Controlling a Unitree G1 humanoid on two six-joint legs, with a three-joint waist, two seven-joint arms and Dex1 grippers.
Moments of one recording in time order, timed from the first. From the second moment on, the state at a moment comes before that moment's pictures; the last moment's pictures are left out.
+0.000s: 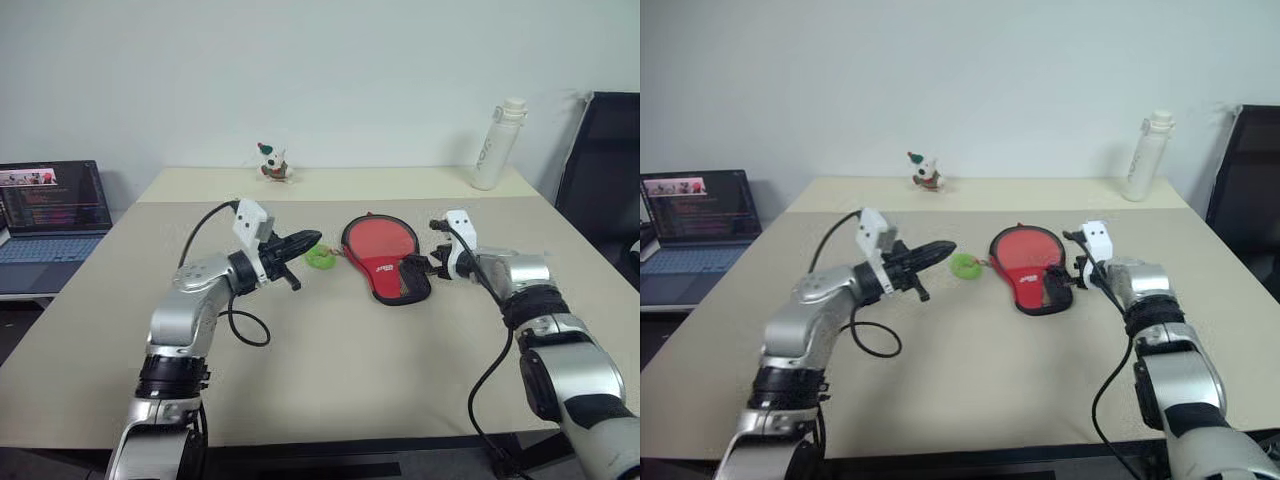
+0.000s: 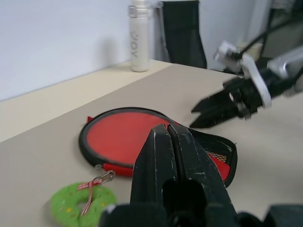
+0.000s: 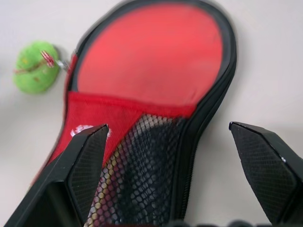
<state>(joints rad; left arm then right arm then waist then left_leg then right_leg) -0.66 0.44 0.12 0.02 -0.37 0.48 -0.81 -1.13 -0.41 0.00 0.99 0.20 0.58 0.58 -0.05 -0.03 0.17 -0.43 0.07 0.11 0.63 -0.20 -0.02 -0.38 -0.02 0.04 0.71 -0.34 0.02</state>
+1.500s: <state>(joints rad) -0.26 0.76 0.17 -0.29 -0.66 0.65 -1.03 -1.15 -0.26 -0.15 1.03 0.16 0.76 0.52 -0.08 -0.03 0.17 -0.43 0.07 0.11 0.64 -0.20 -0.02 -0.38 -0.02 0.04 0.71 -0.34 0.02</state>
